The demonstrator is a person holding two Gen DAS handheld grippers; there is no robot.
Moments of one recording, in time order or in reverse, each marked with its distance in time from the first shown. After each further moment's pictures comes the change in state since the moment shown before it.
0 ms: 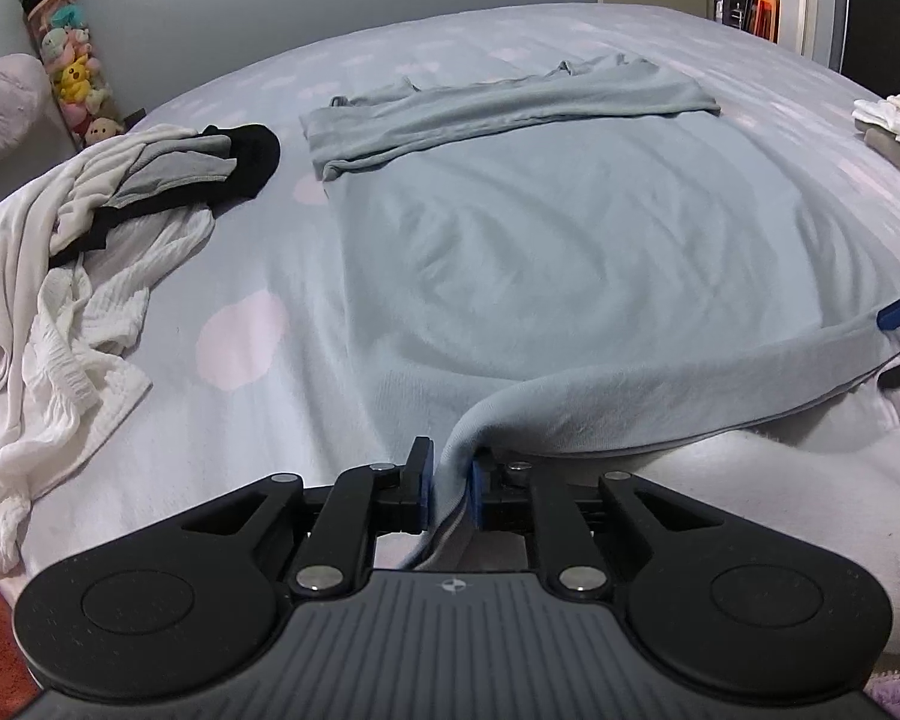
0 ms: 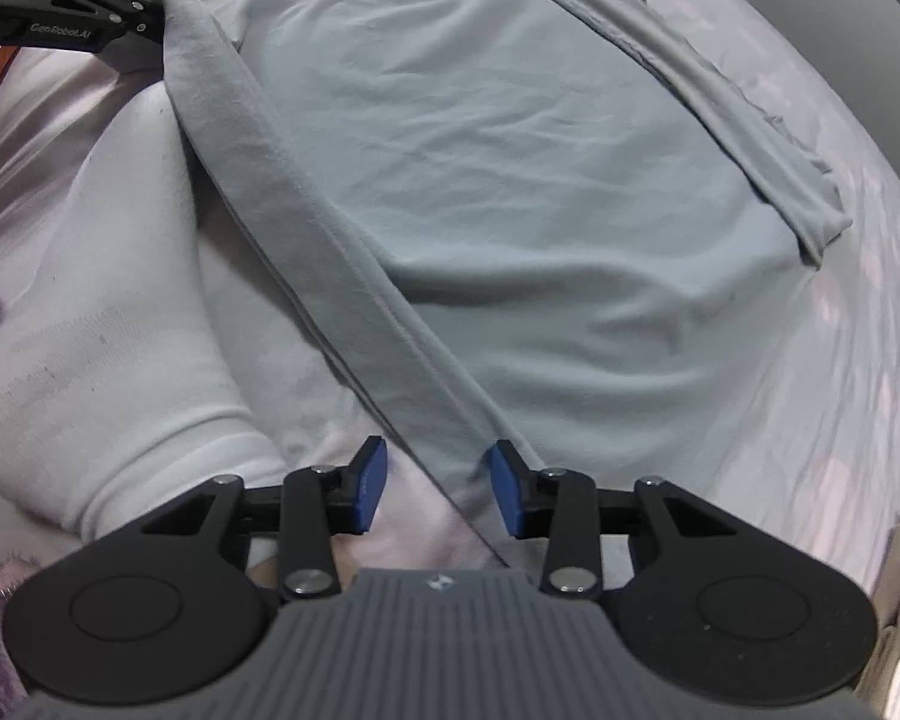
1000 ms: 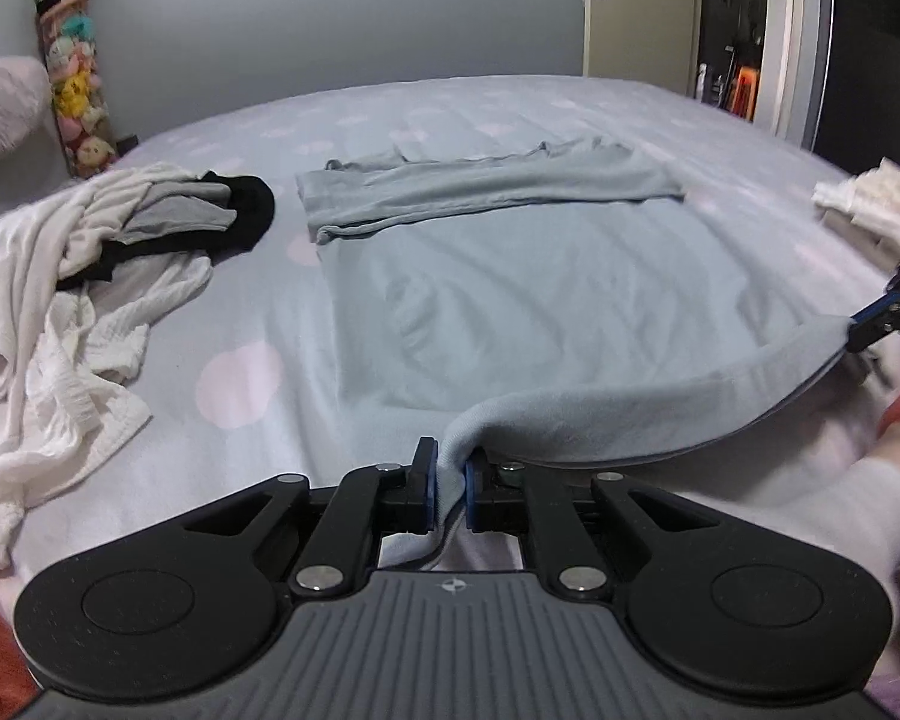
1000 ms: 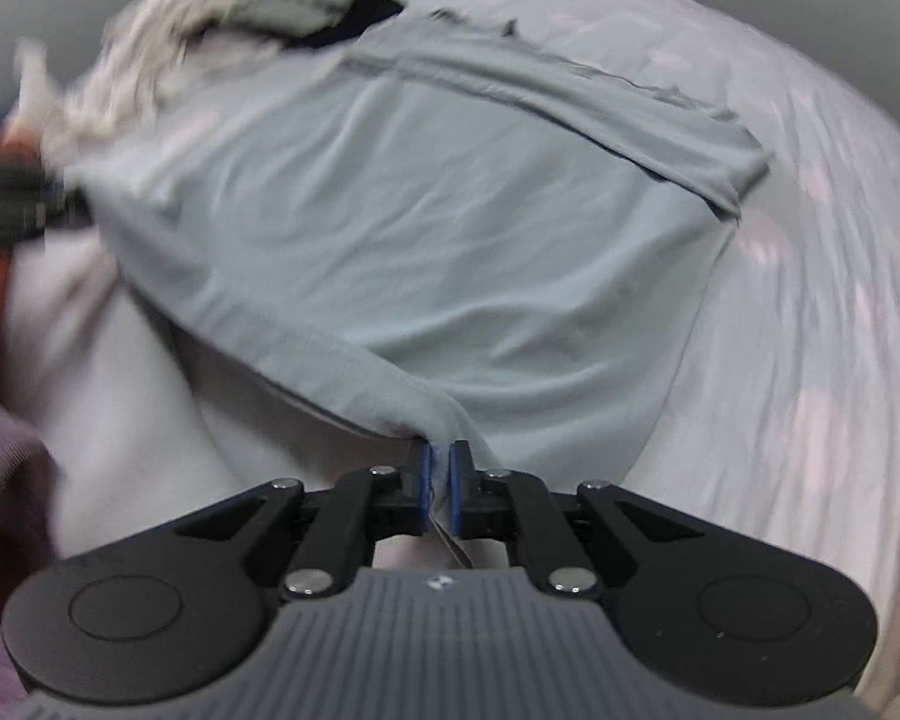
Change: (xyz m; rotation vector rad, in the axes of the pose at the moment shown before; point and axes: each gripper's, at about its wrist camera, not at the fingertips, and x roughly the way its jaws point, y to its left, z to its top) left arm -0.037 0.014 0.007 -0.086 -0.128 -0.108; right arm -0.052 -0.073 -0.020 0.380 -0.157 0.153
